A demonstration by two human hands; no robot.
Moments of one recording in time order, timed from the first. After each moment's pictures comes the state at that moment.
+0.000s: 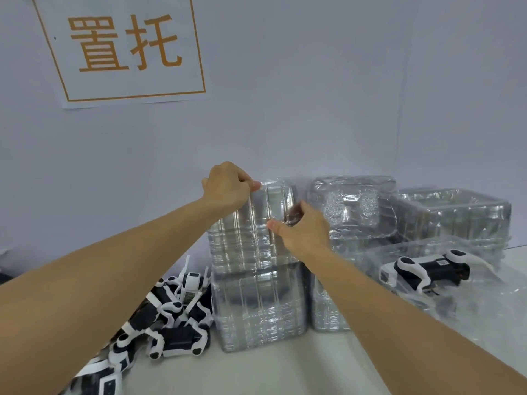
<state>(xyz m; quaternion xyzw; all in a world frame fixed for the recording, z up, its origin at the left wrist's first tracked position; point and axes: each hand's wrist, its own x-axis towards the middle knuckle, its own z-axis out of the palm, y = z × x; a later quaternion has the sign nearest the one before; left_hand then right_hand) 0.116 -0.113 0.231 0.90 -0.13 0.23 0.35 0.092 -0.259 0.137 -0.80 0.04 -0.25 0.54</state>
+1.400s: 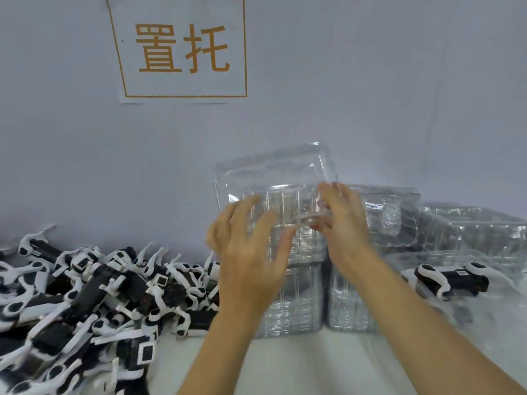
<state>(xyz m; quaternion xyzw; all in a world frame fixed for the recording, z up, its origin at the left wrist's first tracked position) -0.004 -0.098 0.129 0.73 -0.18 0.60 0.29 0.031 -0.244 0.170 -0.57 -0.08 -0.22 0.79</state>
